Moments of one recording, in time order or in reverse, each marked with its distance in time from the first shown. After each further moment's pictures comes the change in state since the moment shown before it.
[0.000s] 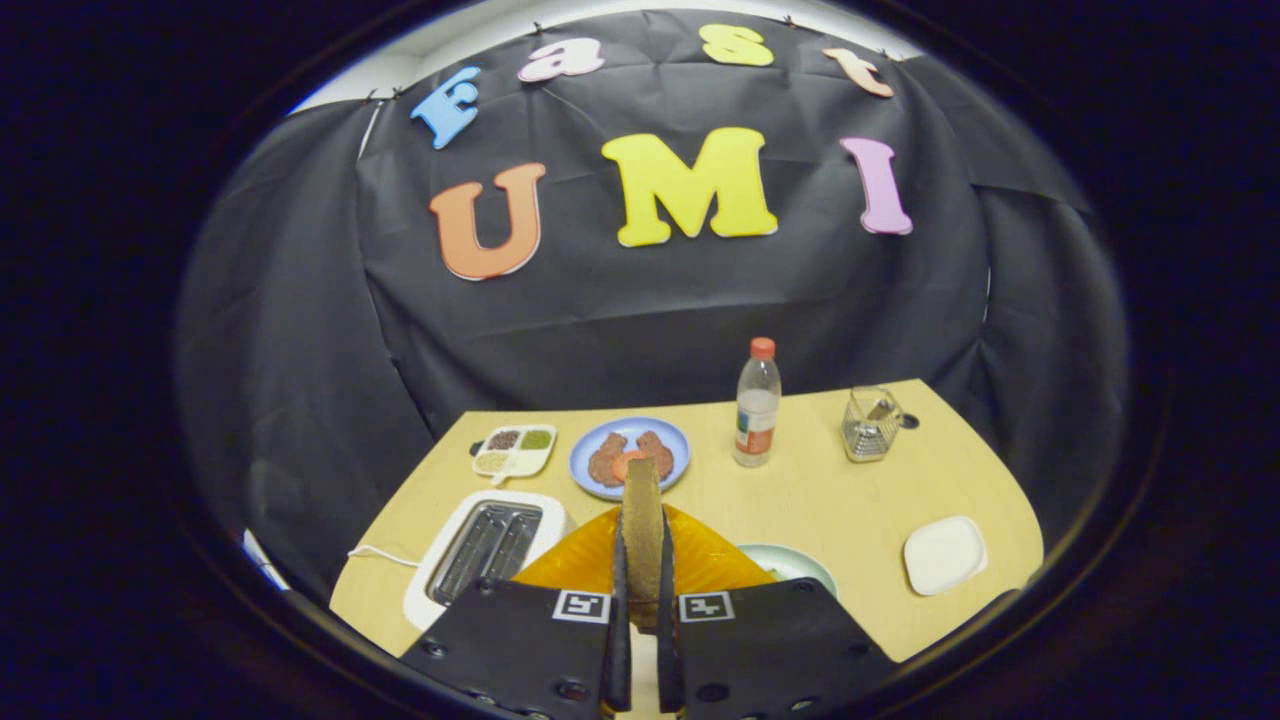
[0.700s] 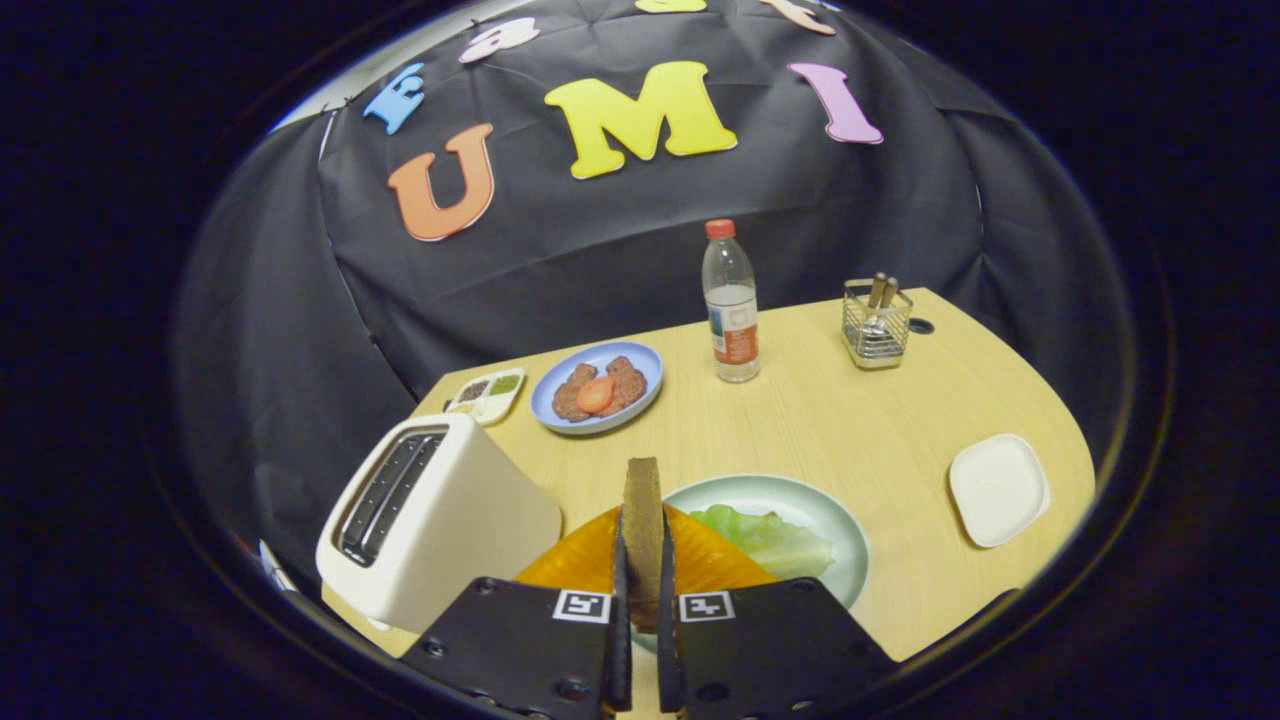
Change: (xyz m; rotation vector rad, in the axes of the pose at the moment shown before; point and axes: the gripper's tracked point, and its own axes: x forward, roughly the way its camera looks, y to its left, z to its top) arm 0.055 -0.051 -0.084 0.095 0.102 0.034
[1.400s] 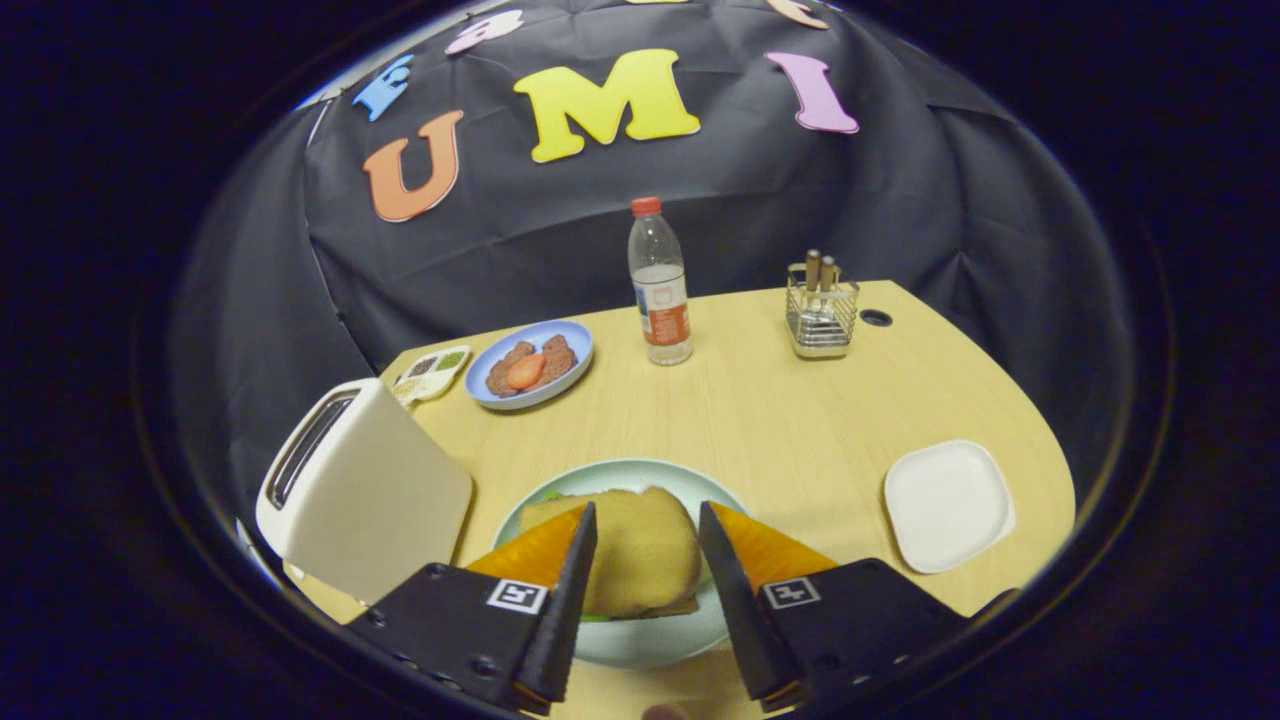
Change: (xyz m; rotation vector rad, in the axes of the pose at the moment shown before) arm -0.004 -0.085 0.004 -0.050 0.006 -0.068
